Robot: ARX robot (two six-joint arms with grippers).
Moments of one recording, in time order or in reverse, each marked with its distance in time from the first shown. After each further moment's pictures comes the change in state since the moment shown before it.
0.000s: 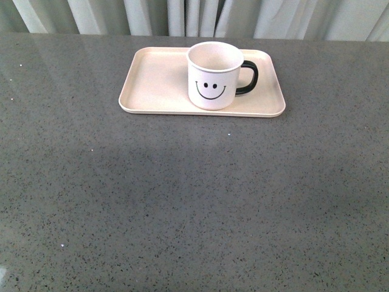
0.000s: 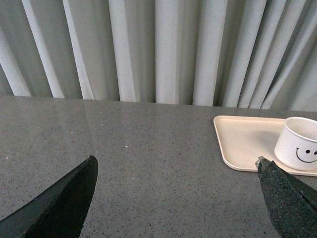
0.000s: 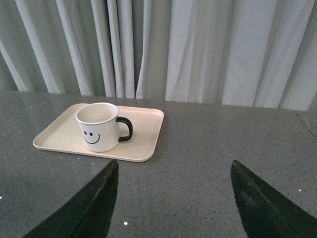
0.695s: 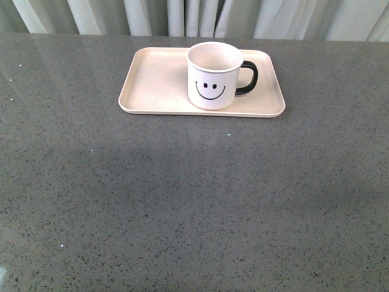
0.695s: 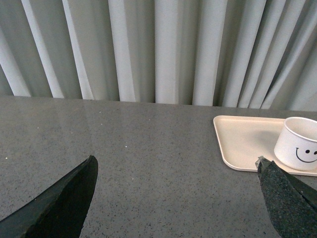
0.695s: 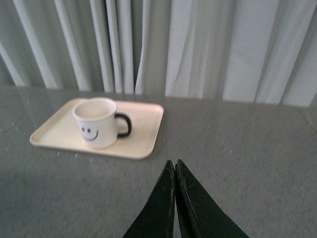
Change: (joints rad) left arm 0.000 0.000 0.000 0.000 0.000 0.000; right arm 0.000 0.093 0.000 0.068 -0.002 0.000
